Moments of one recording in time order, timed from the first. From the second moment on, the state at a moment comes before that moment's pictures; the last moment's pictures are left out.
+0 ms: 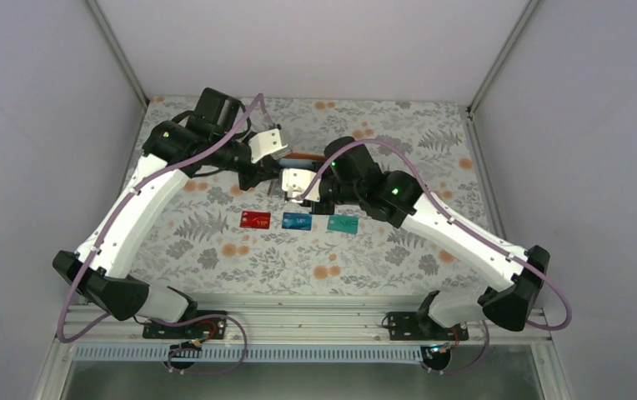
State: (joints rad) left arm -0.50 1.42 1.70 -1.15 0.64 0.61; right arm 0.92 1.36 1.39 -0.62 -0.18 -0.73
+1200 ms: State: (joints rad) left arm -0.51 1.43 1.64 -1.14 0.69 0.63; right arm 1.00 1.33 1.34 -0.62 -0.05 -0.70
